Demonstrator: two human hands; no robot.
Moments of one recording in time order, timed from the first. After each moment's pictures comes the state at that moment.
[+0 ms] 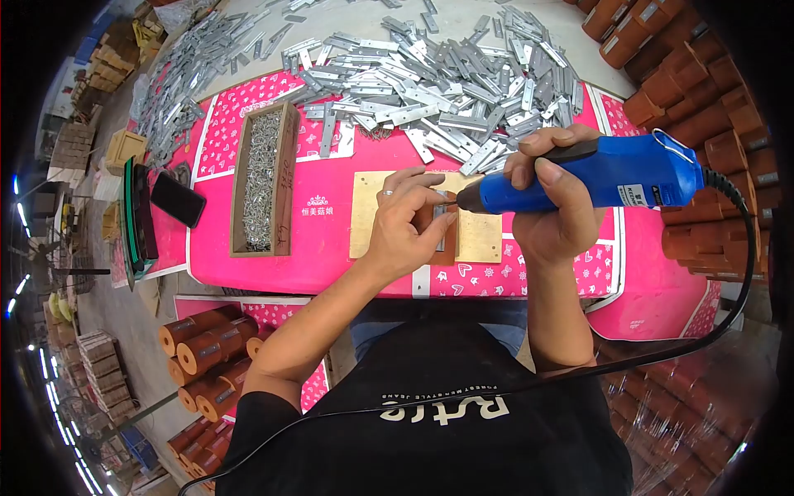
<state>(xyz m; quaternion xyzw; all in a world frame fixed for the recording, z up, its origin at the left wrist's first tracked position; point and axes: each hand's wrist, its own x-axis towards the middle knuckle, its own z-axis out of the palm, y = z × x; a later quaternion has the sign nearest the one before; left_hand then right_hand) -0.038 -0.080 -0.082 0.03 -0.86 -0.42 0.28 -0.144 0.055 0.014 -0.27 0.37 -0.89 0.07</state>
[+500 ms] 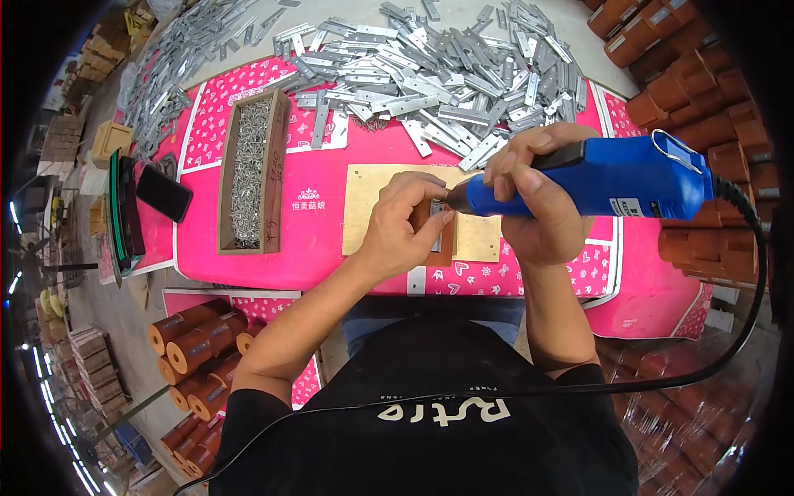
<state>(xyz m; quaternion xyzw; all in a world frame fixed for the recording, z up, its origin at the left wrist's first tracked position) -0.038 -0.082 -0.081 0.05 -0.82 -0.52 0.23 -0.142 0.041 0.010 -0.33 0.44 -0.83 0.09</state>
